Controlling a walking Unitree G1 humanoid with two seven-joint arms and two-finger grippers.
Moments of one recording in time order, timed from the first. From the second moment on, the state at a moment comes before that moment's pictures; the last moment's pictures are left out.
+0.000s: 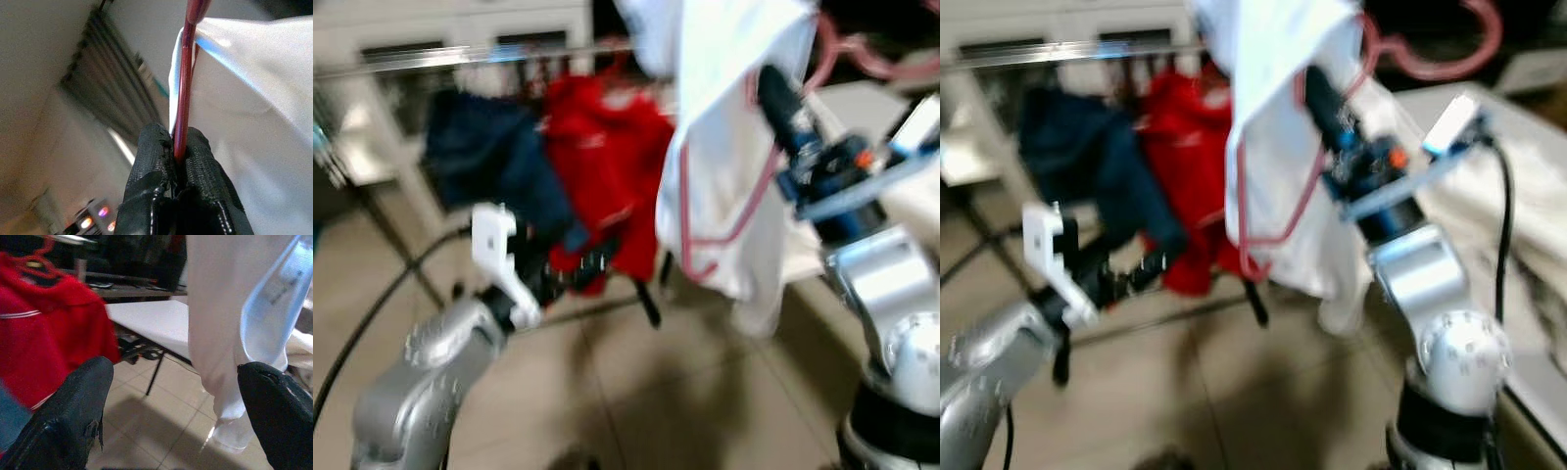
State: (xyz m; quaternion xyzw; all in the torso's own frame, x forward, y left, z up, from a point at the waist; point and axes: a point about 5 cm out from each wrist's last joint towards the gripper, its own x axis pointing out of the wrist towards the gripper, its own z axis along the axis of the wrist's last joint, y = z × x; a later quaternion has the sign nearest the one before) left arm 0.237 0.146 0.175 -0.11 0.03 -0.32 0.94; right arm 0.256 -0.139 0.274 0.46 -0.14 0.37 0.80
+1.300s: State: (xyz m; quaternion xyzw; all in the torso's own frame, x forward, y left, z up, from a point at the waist) left arm 0.244 0.149 0.164 -0.05 0.05 -0.30 0.95; right arm 0.249 -0.162 0.215 0.36 -0.04 0.23 0.90
